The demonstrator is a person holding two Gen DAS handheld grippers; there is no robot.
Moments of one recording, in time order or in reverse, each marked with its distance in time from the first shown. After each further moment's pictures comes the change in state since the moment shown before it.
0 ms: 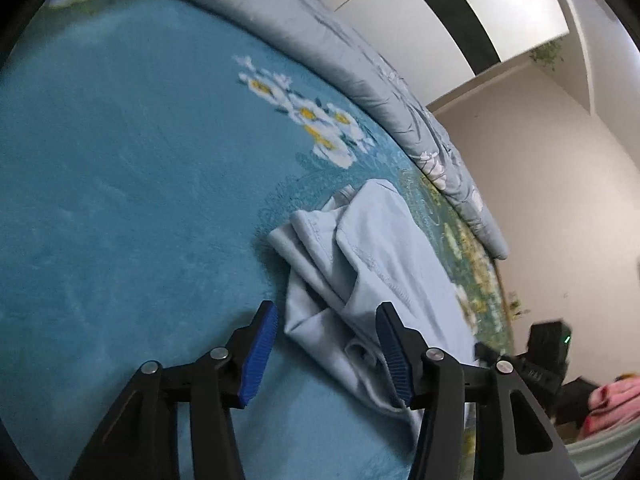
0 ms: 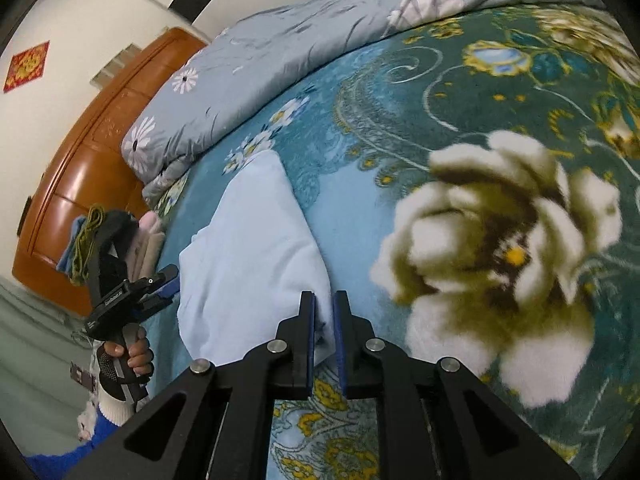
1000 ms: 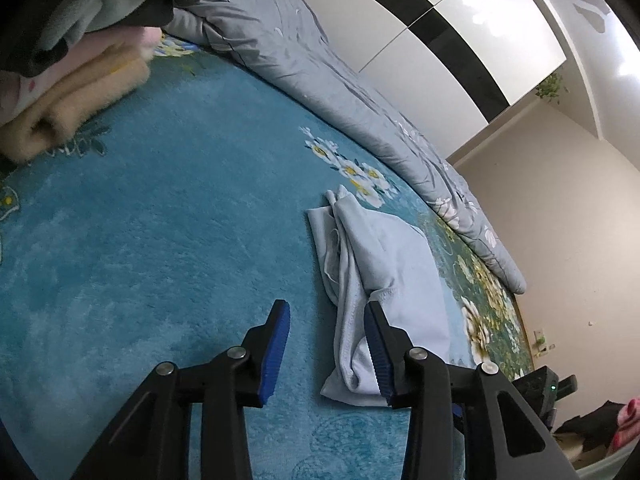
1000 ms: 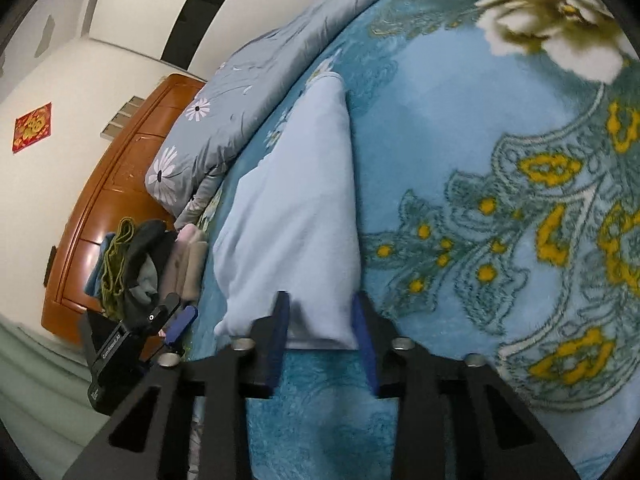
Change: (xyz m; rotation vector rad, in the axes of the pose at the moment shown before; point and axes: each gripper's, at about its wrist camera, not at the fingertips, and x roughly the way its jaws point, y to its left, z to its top) left arm -0.119 0.010 -0.070 0.025 -0.250 0.163; right arm 0.074 0.087 -0.122 0.224 -0.108 0.141
